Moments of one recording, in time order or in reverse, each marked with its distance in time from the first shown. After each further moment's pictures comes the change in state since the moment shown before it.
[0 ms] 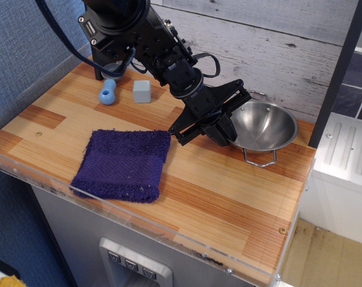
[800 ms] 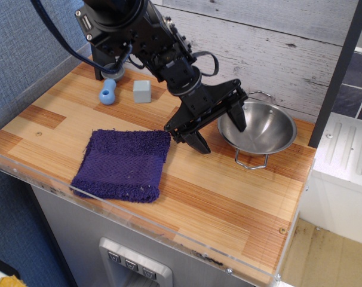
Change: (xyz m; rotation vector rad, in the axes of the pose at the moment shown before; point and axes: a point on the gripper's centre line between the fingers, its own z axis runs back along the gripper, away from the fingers) arm 0.001 0.001 0.008 0.018 -0.030 -0.011
